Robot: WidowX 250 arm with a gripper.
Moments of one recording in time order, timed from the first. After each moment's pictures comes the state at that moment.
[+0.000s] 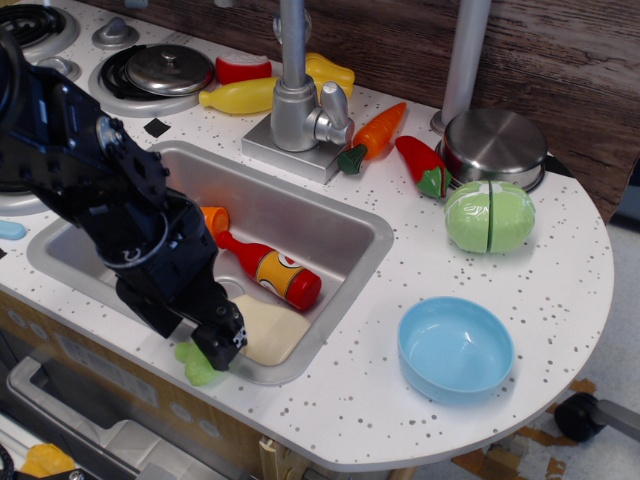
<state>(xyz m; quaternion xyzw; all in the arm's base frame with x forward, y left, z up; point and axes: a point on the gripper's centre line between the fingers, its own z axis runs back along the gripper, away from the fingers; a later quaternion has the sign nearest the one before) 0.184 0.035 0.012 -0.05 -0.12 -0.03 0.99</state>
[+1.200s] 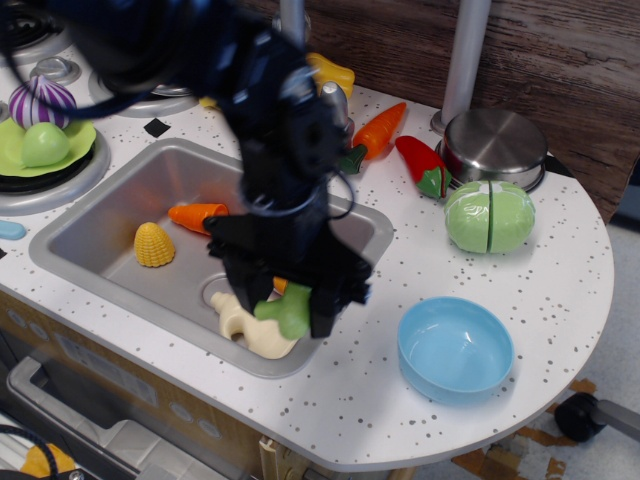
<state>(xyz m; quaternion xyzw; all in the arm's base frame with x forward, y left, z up) 0.223 -0.024 0.058 0.02 -0.06 0.08 0.99</state>
